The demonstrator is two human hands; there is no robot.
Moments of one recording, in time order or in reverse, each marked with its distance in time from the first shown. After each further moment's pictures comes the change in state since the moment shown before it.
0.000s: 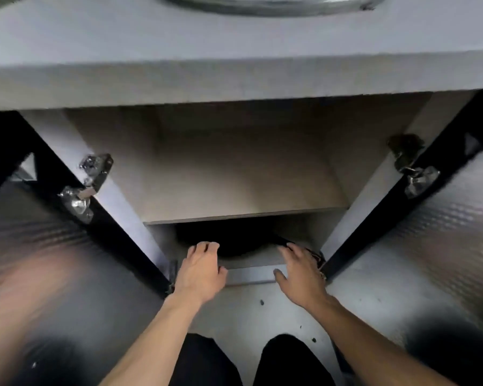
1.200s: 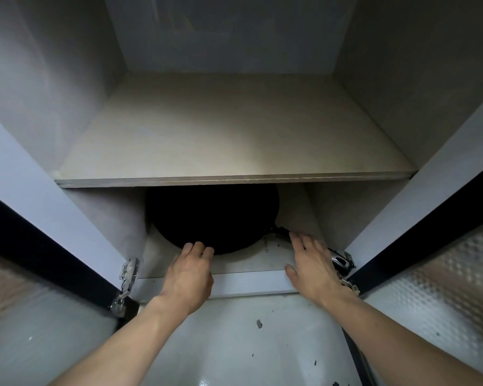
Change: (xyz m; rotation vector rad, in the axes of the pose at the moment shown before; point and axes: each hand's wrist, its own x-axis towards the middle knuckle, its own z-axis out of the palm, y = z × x) left_hand 0.120 -0.073 0.186 0.226 0.221 0.181; right_hand 0.111 0.097 0.137 -0.261 0.026 -0.018
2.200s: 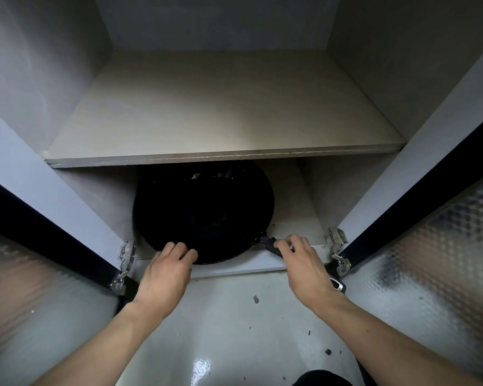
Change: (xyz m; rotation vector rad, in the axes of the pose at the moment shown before) left_hand -0.042 -0.032 0.016 0.051 0.128 0.133; right_hand -0.049 -0.014 0.018 0.075 0.046 -0.054
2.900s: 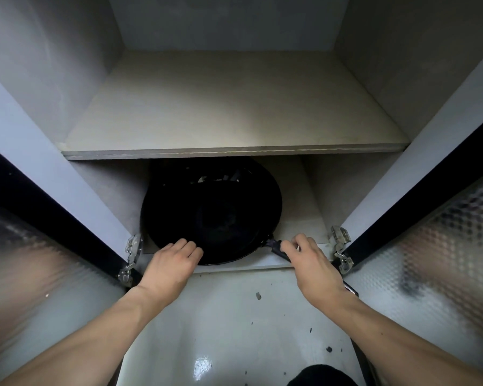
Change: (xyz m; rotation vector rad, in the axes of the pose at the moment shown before) left_hand 0.002 -0.009 -0.002 0.160 -0.013 0.207; right_hand -0.017 -0.005 -0.028 -0.018 -0.046 -0.018
